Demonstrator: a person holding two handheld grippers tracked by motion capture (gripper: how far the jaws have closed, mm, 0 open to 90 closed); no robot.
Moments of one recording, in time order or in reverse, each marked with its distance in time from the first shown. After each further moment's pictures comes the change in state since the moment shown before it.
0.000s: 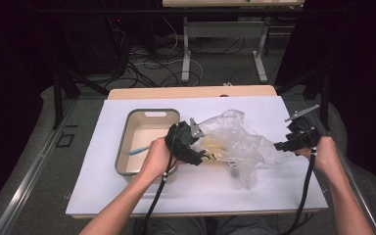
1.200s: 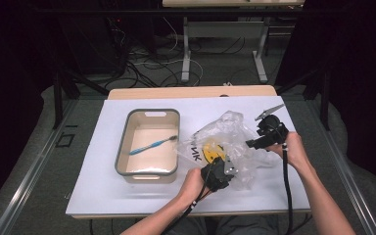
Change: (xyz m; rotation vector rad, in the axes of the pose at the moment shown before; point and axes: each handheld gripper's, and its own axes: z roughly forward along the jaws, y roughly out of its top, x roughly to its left) left arm -0.093 -0.019 0.091 -0.017 -0.246 0.114; right arm 0.039 0.039 0.055 -0.056 0.089 -0.117
